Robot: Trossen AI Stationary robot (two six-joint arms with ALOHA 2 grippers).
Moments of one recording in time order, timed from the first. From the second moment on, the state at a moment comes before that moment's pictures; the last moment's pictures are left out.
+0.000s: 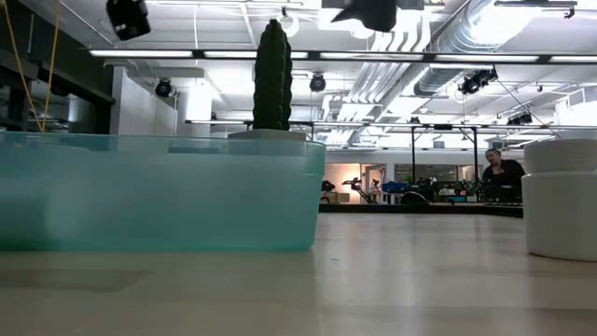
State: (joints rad) left arm 0.67 0.98 1.30 -1.40 0.62 0.23; right arm 0.07 1.54 1.49 -0.66 -0.12 0.75
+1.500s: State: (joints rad) left arm 0.67 0.81 1.08 -1.28 0.69 0.15; right arm 0.39 1.80 1.49 -1.25 -0.10 1.52
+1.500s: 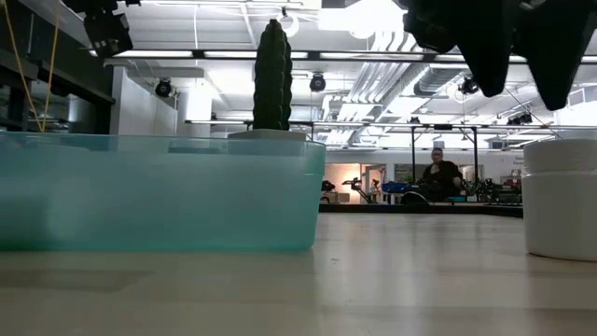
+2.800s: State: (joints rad) left arm 0.67 0.73 1.08 -1.31 0.69 0.16; right arm 0.45 1.94 1.49 -1.14 -0.12 1.70
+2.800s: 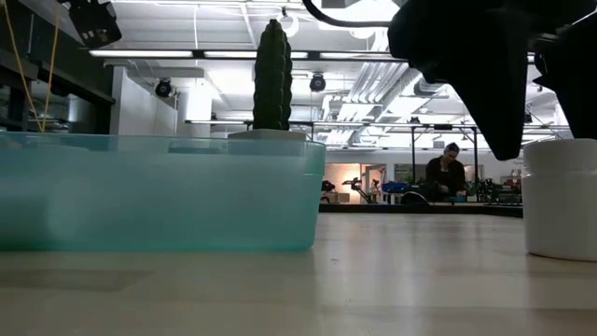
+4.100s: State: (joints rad) left arm 0.67 0.73 1.08 -1.34 0.69 0.18; right arm 0.45 1.94 1.49 -1.17 -0.10 1.70
